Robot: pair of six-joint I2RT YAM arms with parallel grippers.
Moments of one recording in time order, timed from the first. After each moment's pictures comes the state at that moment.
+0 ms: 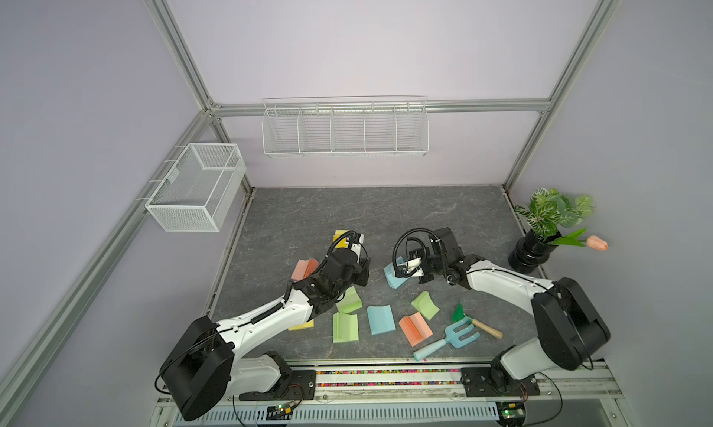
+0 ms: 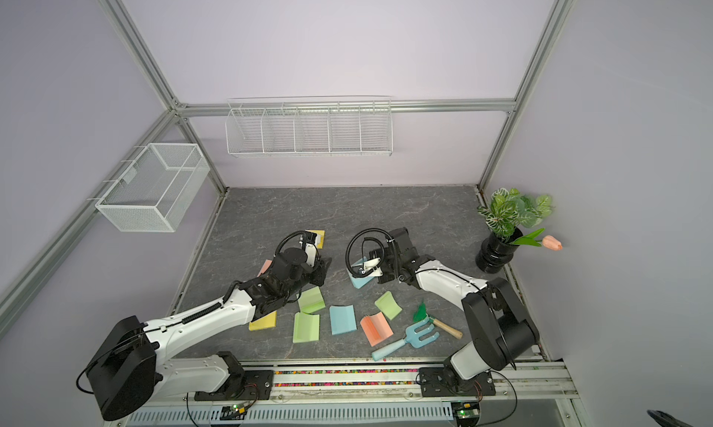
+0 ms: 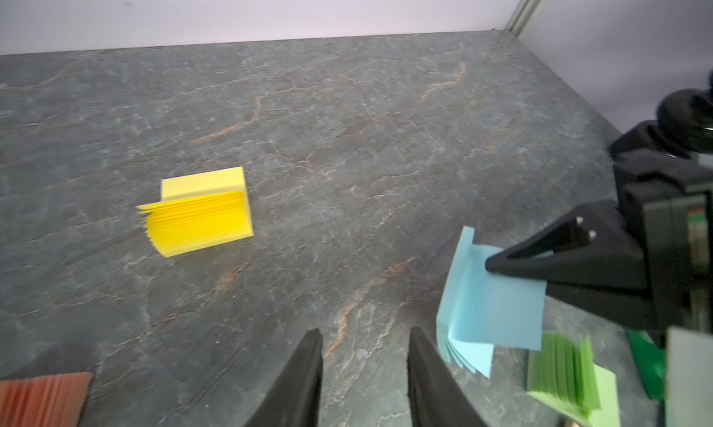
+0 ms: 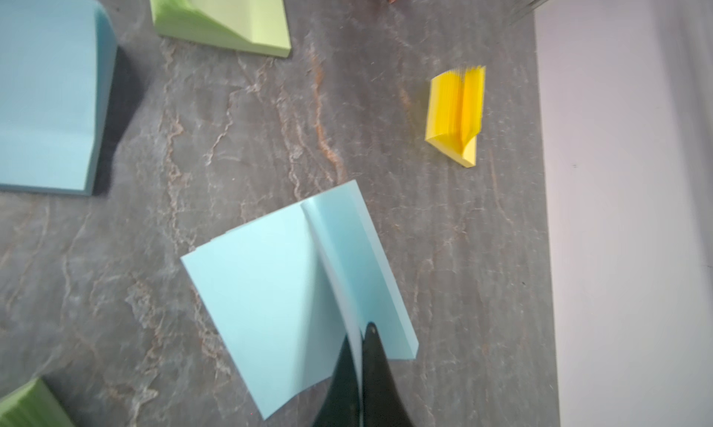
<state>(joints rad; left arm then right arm) -0.81 1.25 0.67 0.07 -0.14 -0.31 0.52 1.49 0.83 -0.08 -0.44 -1.24</state>
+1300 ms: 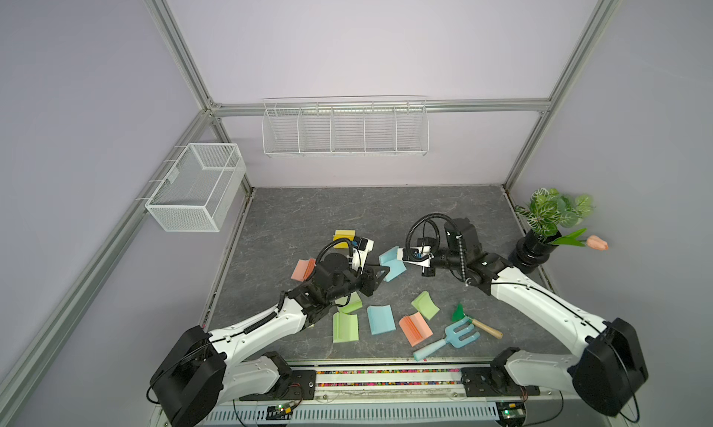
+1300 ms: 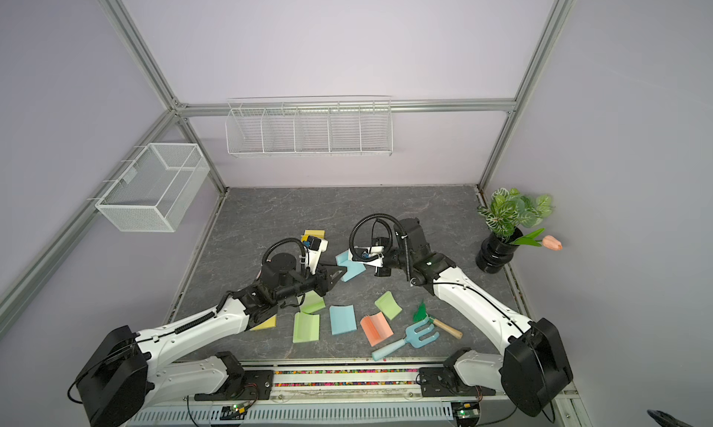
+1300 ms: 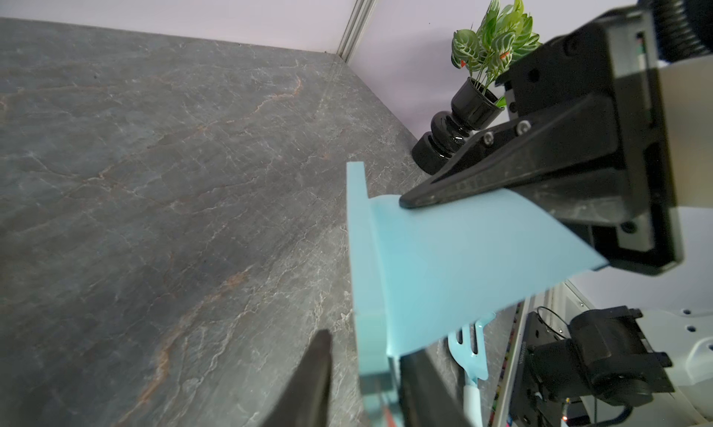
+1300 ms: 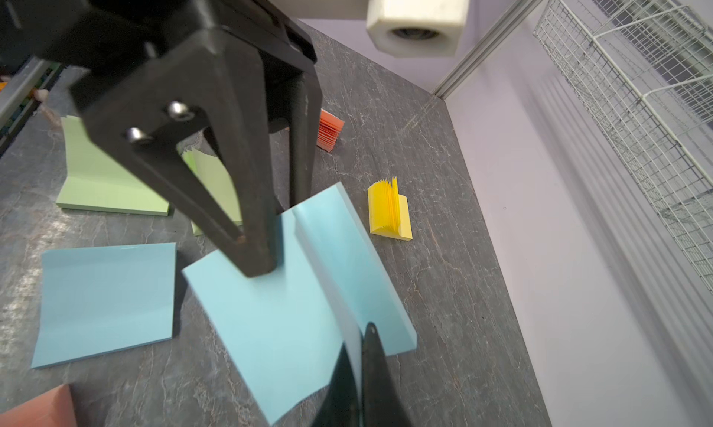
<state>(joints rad) -0.81 1.19 0.59 0.28 0.25 -0.42 0.56 1.27 0.91 -0.19 -0.55 -0.91</state>
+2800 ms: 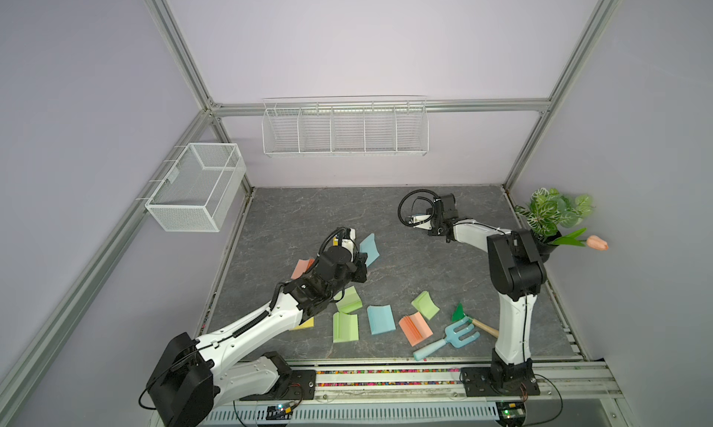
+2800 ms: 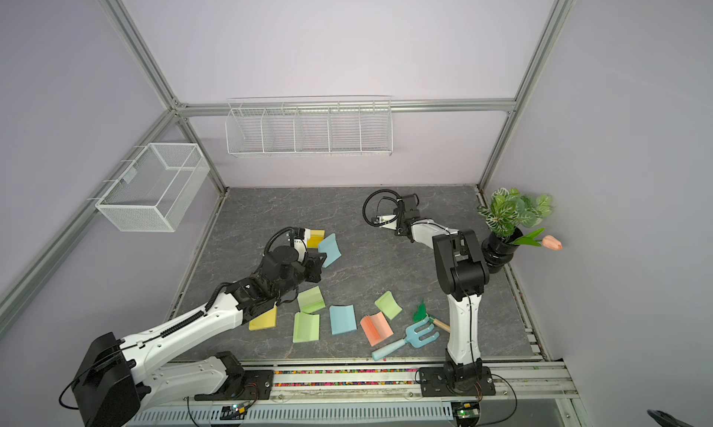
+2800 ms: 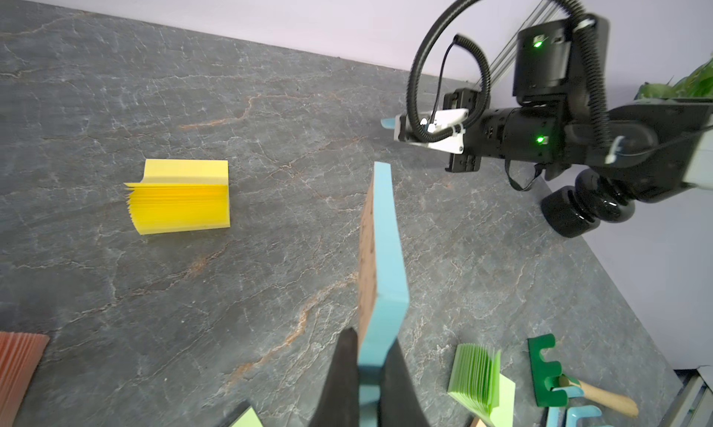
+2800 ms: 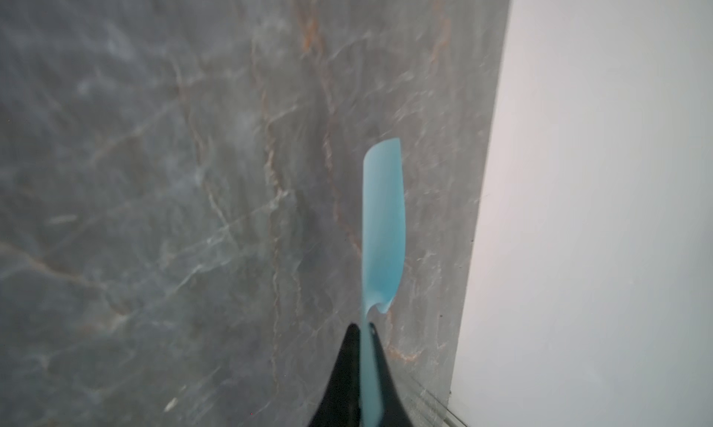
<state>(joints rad) -0.81 1.14 0.72 -0.04 -0.16 -0.52 0.26 2.12 1.43 -0.11 0.10 -1.41</state>
